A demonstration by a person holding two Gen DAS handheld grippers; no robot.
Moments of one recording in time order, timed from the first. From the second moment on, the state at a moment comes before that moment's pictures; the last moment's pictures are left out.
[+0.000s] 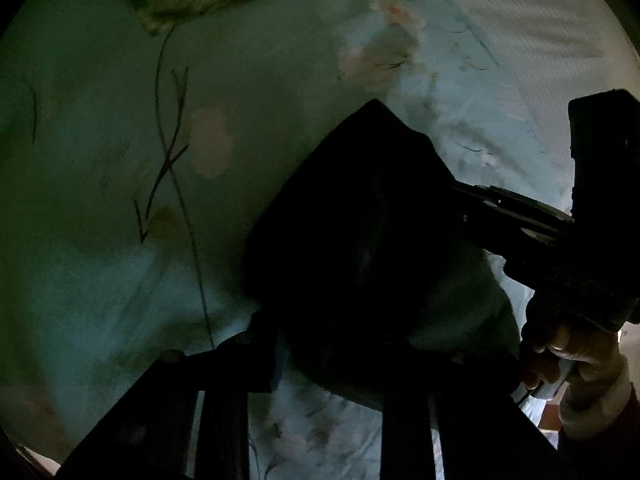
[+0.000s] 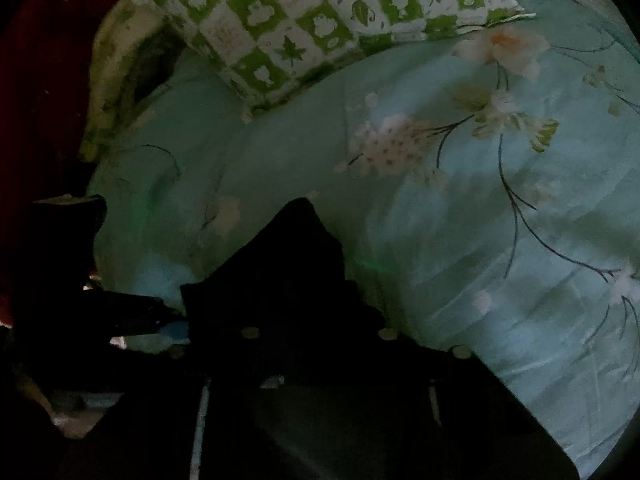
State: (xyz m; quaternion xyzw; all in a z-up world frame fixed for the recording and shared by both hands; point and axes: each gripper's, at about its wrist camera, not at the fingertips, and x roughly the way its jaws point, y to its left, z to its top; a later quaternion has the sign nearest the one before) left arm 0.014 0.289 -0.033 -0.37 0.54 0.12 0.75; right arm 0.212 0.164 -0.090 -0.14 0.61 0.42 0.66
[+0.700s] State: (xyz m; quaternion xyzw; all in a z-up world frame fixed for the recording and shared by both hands) left arm 0.031 0.174 0.113 -0.24 0.47 -0.03 0.85; right arm 0.177 0.021 0.050 0.02 0.50 0.40 0.77
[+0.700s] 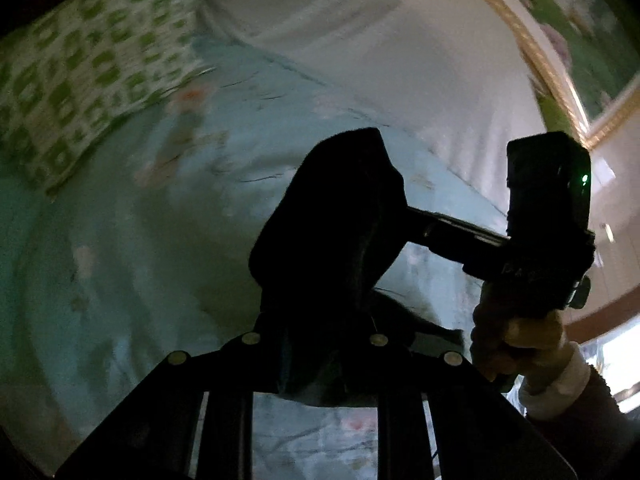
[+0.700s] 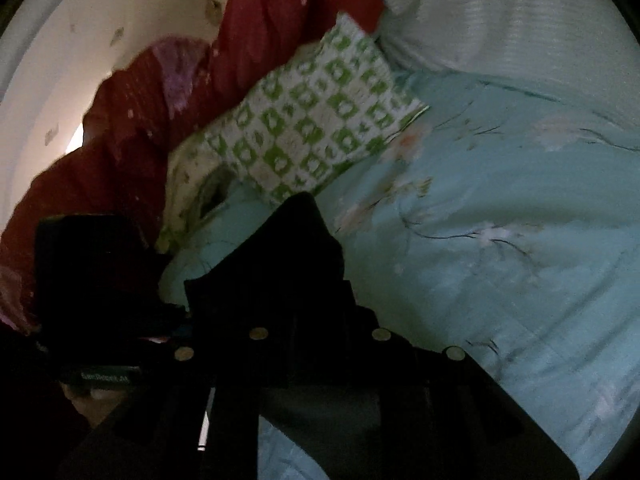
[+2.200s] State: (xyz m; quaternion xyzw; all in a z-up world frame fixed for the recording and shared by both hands) left arm 0.051 -0.138 0.019 0.06 0.54 -0.21 0.81; right arm 0.052 -0.266 0.011 0.24 0.46 0.15 0.84
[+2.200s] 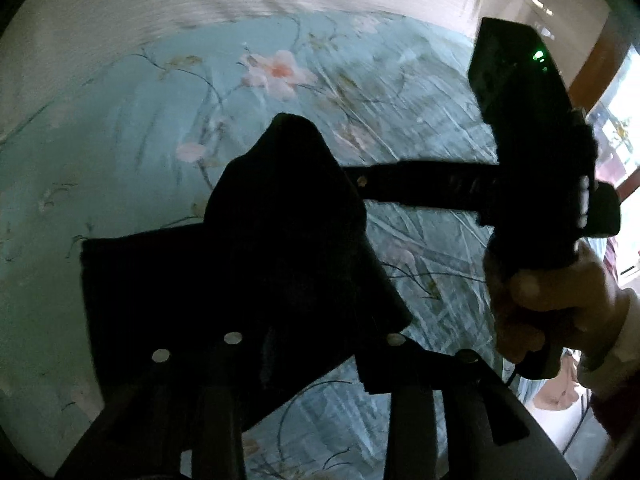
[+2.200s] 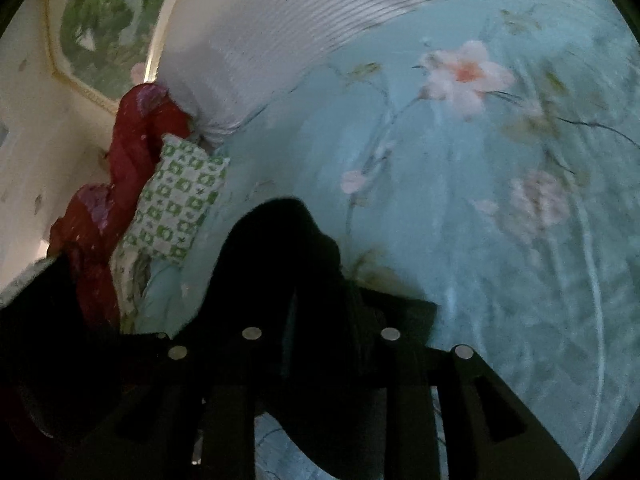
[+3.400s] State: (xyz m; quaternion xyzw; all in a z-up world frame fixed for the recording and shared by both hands) left arm 0.061 0.008 0.050 -0.09 0.55 -0.15 0.81; right arm 0.005 -0.209 0.078 0.15 0.42 -0.08 0.89
